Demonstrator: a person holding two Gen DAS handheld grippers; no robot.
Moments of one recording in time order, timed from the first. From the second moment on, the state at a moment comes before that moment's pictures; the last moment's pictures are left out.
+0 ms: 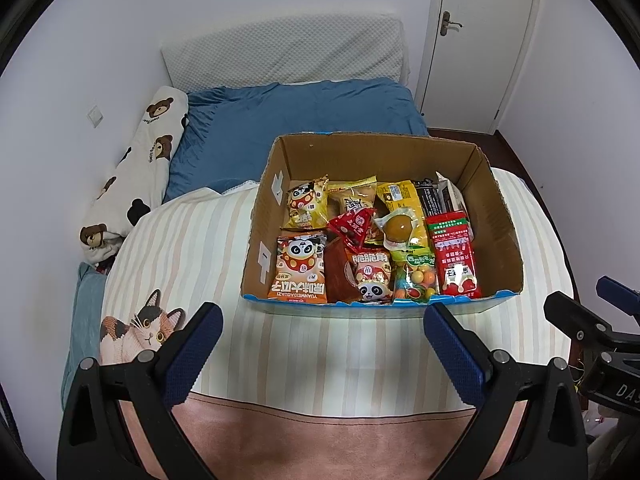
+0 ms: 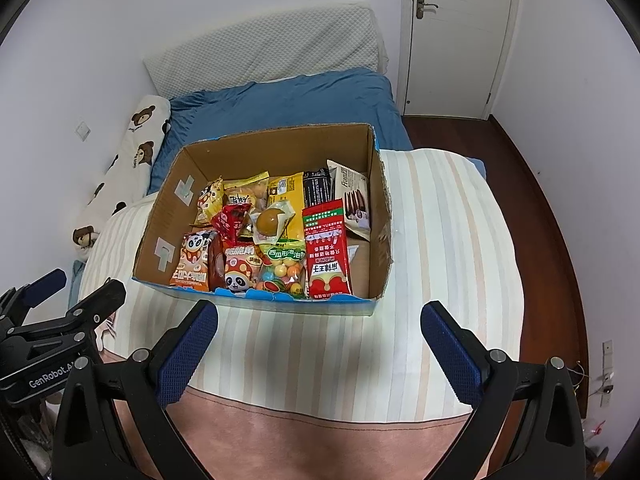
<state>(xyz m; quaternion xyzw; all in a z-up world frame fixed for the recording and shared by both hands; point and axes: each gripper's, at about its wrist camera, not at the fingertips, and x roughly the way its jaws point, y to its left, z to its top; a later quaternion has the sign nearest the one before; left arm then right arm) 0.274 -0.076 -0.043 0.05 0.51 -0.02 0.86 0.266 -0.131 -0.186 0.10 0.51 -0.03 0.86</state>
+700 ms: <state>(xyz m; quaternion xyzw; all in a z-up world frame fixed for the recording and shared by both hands) 0.272 -0.078 -0.041 0.04 0.51 -0.03 0.86 0.260 -0.129 -0.192 0.10 0.51 -0.03 0.85</state>
